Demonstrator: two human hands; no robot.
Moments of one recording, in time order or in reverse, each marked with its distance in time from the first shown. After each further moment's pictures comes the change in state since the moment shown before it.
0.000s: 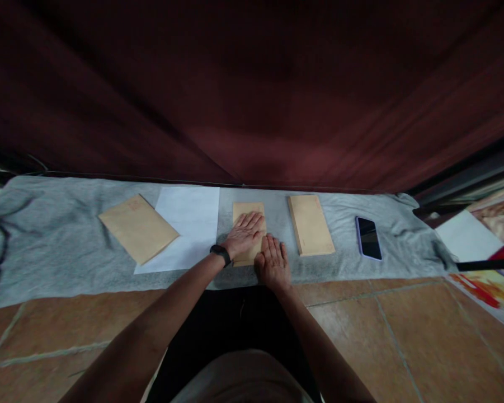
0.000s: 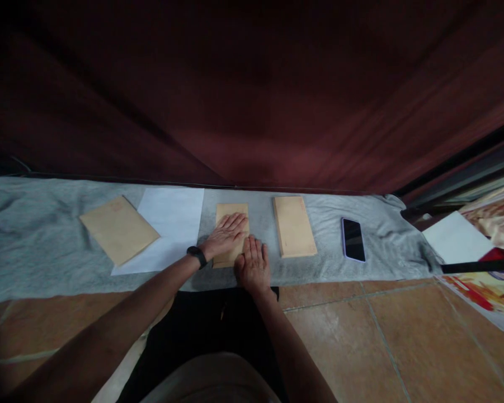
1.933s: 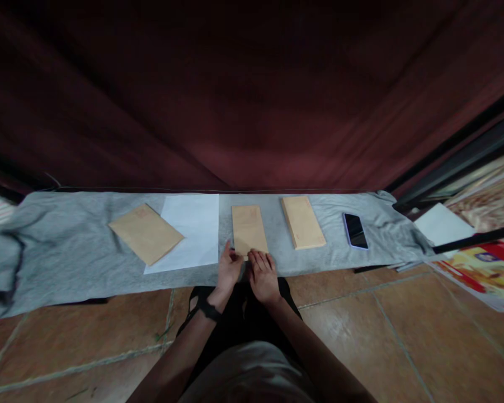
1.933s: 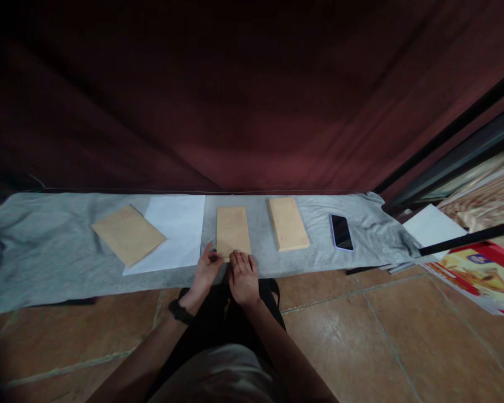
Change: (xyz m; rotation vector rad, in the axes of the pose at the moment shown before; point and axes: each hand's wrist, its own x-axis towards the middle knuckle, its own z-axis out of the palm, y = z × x) left_hand -0.104 0.049 0.010 -0.832 0.411 -0.576; right_hand -0.035 -0.047 -0.011 0.136 -0.095 -0.011
